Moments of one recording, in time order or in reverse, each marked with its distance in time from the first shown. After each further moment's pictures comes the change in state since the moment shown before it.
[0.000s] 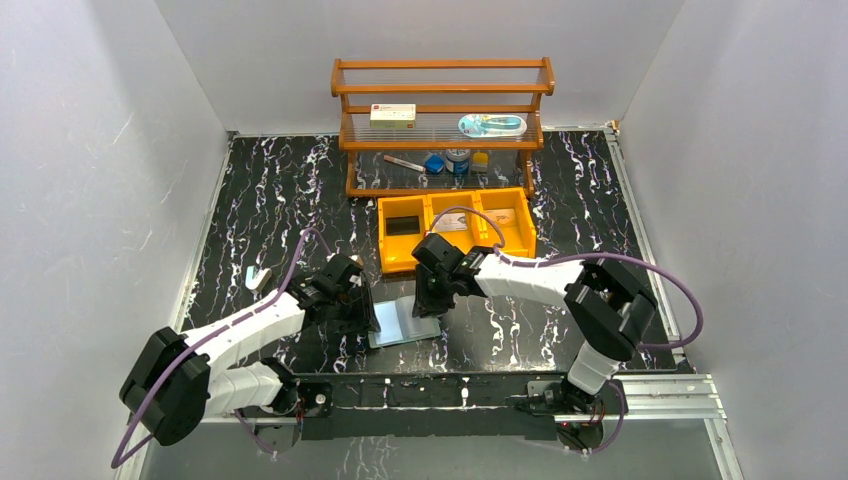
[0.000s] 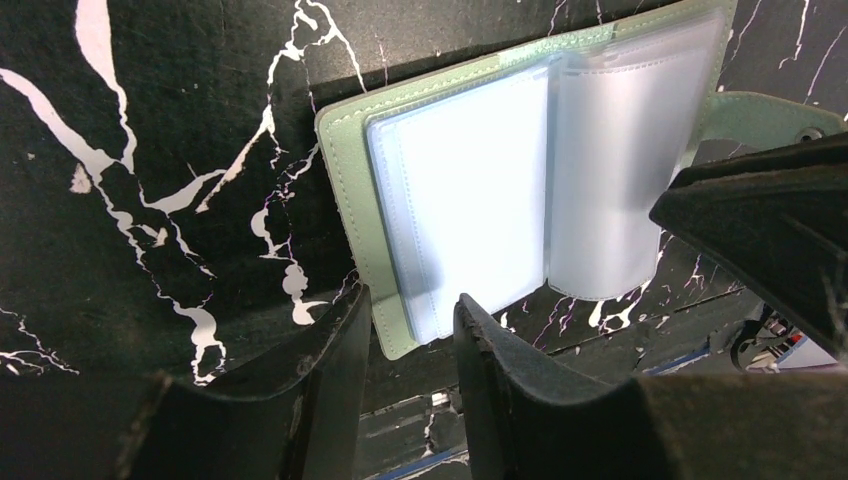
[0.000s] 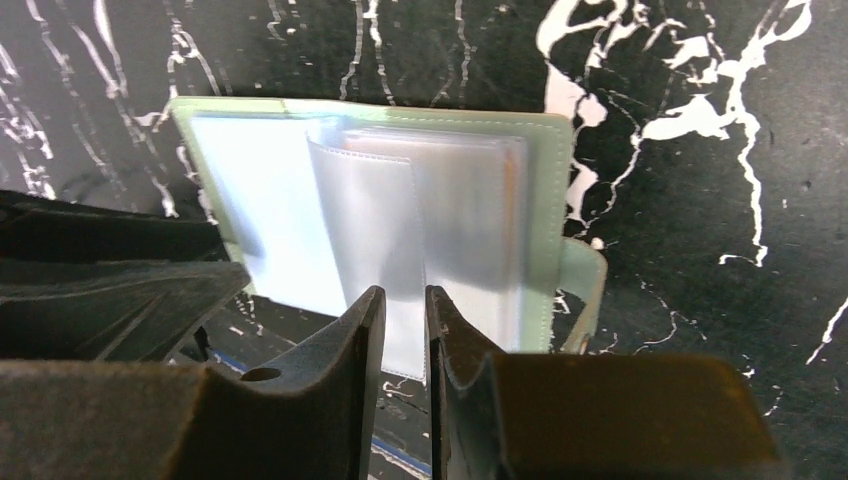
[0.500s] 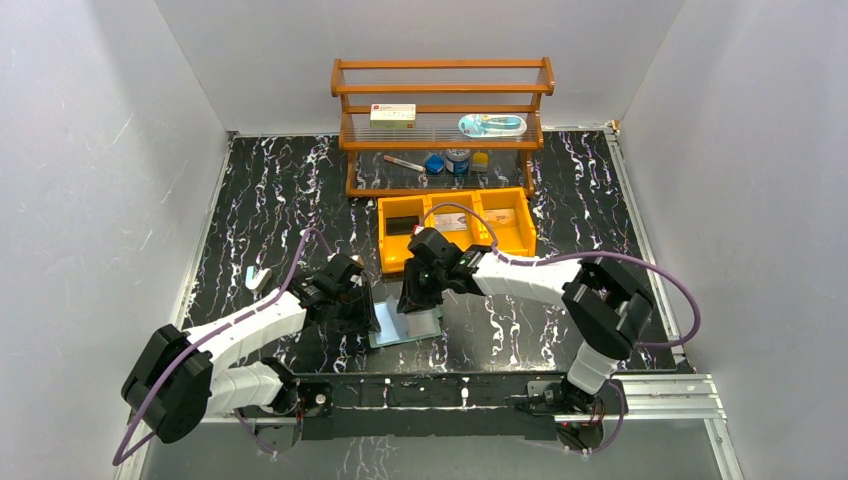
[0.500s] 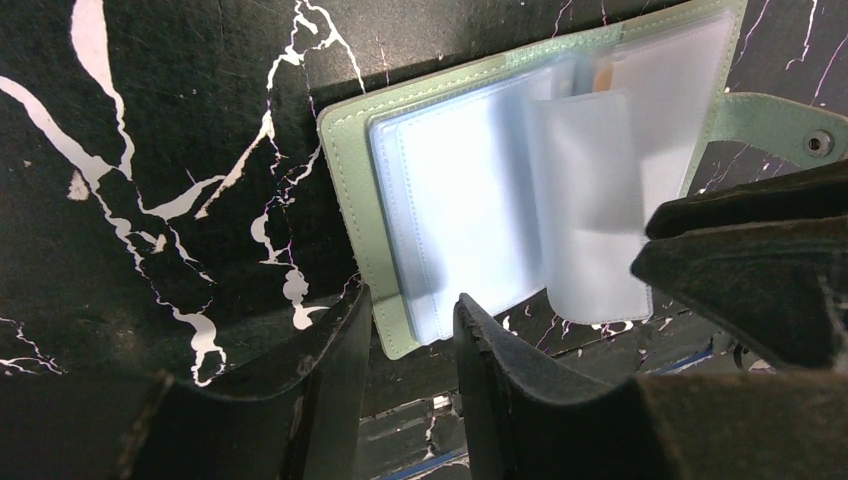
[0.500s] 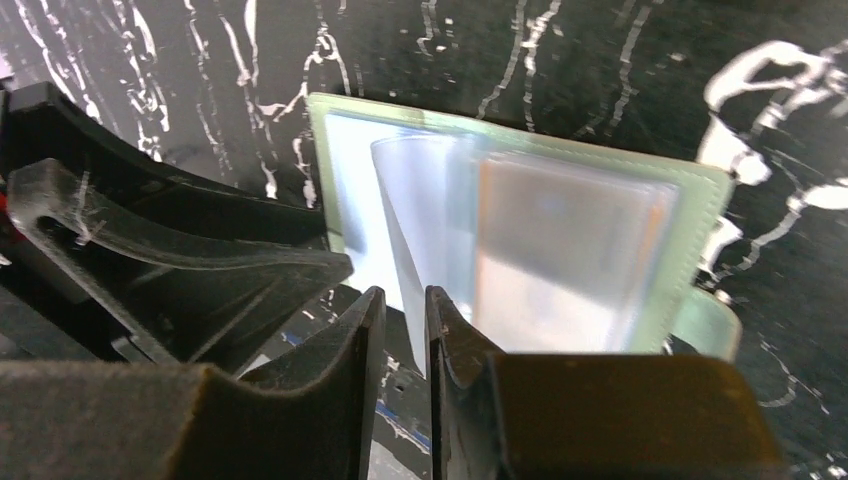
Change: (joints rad) left arm 0.000 0.016 0.000 0.014 0.003 0.004; right arm 0.001 -0.010 0.012 0.106 -0.089 0.006
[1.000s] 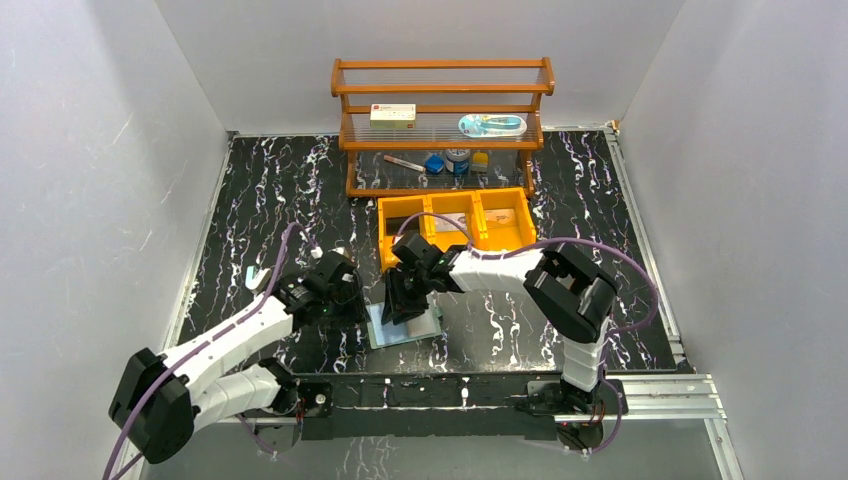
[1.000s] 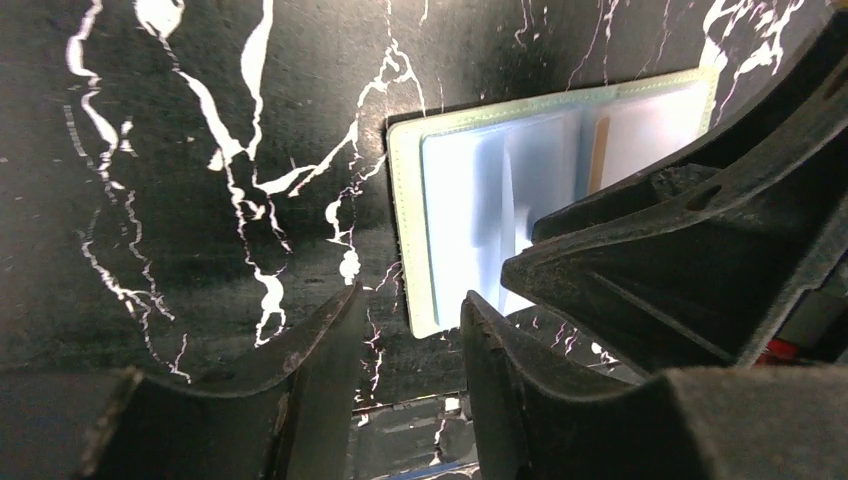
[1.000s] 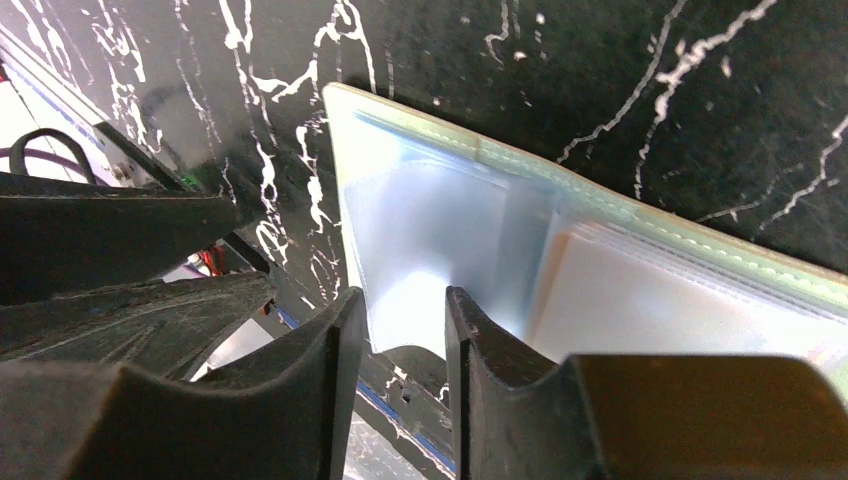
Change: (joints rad) left arm 0.000 -0.103 0.043 -0.124 -0.150 -0.036; right arm 0.013 0.197 0.095 0.058 -0.173 -0.044
